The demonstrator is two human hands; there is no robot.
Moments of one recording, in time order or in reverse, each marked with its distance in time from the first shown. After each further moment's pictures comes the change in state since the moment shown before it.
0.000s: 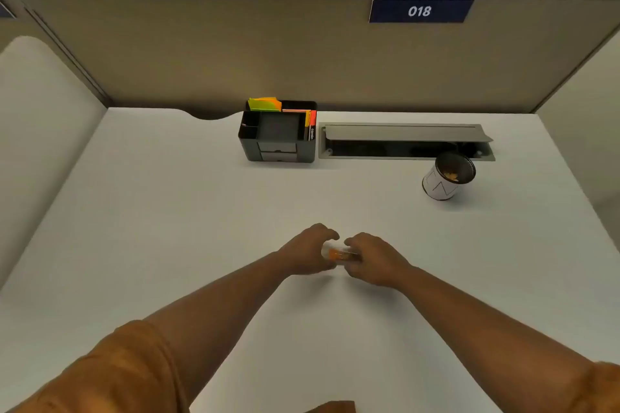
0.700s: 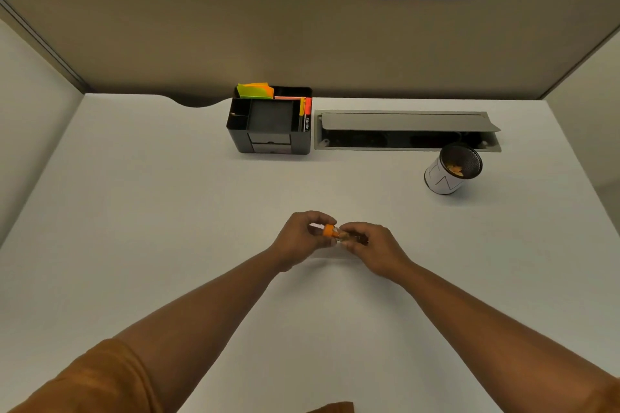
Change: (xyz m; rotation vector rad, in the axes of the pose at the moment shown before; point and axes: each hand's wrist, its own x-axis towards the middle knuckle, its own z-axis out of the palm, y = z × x) left_hand 0.019 -0.009 -0.006 -0.772 0.182 -0.140; right_hand 0.019 0.008 -0.002 0.520 0.192 -0.011
